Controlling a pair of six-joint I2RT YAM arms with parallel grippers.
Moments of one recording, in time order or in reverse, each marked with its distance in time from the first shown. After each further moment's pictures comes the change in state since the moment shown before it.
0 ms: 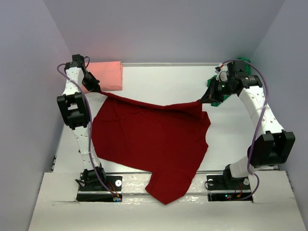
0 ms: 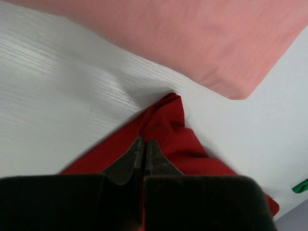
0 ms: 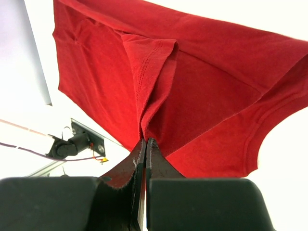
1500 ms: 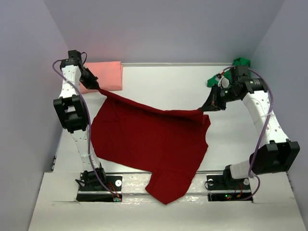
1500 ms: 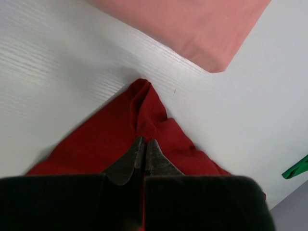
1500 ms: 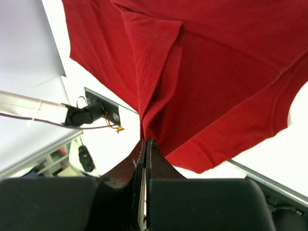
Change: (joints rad) left arm -0.001 -0.121 -0.028 -0.037 0.016 -0.006; right arm 0.000 -0.087 -0.003 -0.186 -0.079 0.003
